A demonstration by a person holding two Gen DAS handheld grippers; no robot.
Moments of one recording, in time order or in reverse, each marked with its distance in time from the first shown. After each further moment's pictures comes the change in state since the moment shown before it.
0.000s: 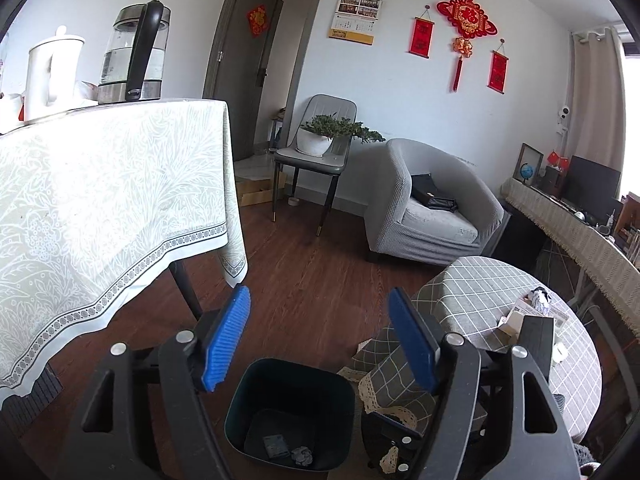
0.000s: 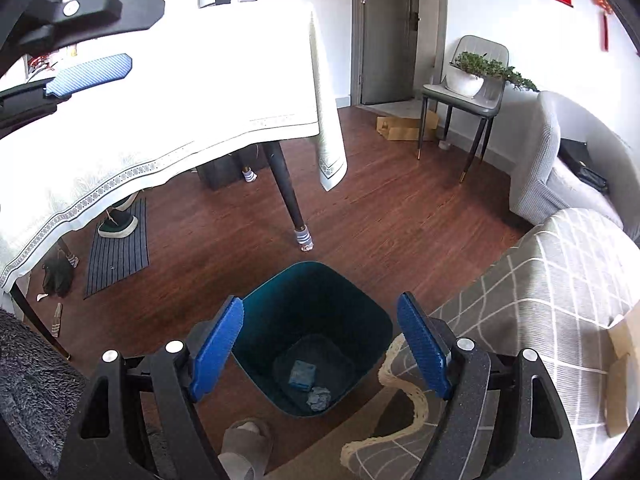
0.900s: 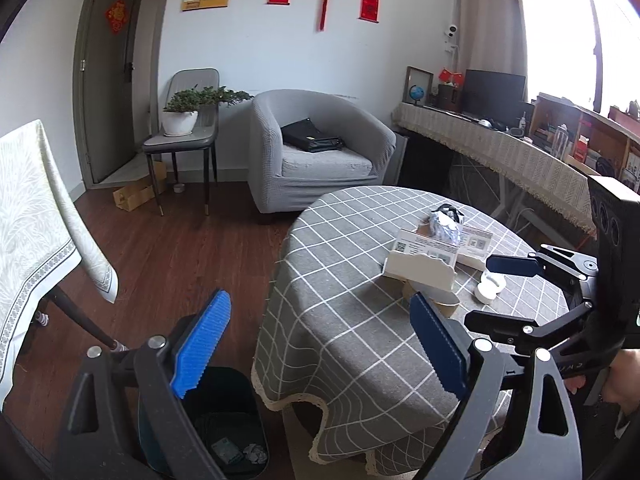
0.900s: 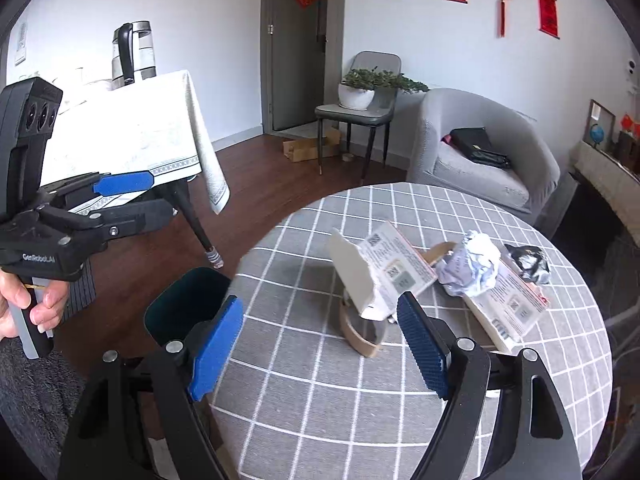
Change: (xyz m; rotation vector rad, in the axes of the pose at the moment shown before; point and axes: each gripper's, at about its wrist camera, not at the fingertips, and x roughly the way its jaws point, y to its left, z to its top) left arm 0.066 -0.151 -0.038 0.308 0.151 -0.344; right arm -0.144 -0.138 -0.059 0.175 -0.068 -0.251
